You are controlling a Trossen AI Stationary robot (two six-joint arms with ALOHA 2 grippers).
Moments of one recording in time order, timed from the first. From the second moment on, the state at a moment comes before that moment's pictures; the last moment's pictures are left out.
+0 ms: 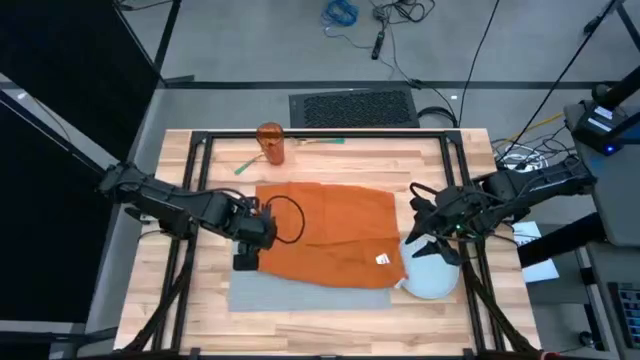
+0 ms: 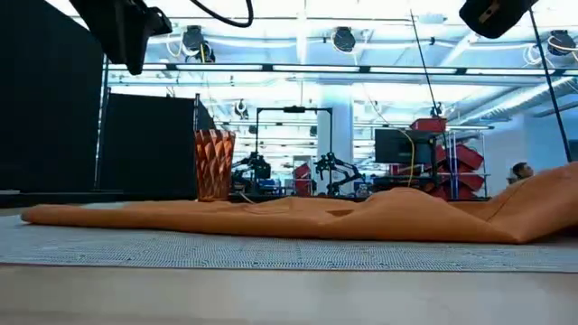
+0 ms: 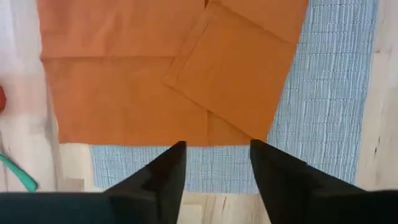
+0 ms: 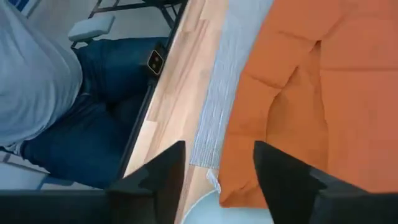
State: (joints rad) left arm -0.29 1.42 1.30 -1.26 -0.11 -0.31; right arm 0.28 0.88 0.94 -0.80 -0.23 0.27
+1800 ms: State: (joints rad) left arm 0.10 1.66 0.82 -0.41 0.43 -0.20; right arm 0.30 1.00 0.67 -0.42 -0.29 0.25
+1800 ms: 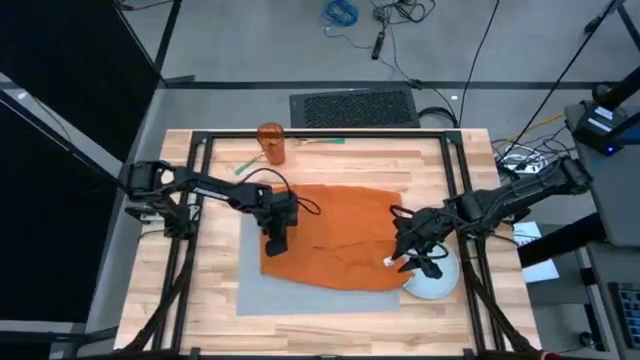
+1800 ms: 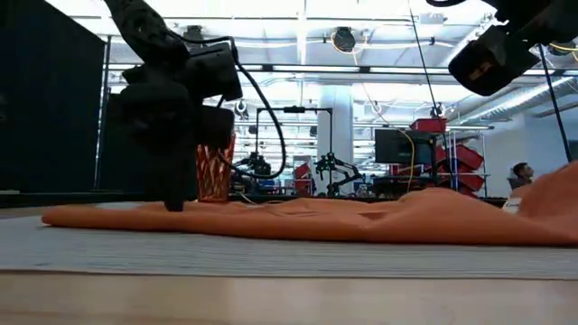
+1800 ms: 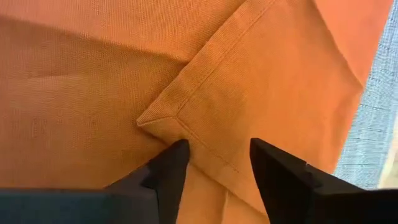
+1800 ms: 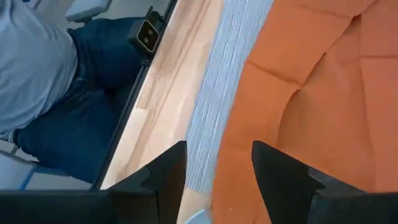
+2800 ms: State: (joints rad) left arm 0.18 1.65 0.85 -0.38 0.39 -0.11; right arm 0.29 1.01 0.67 -0.43 -0.26 0.22
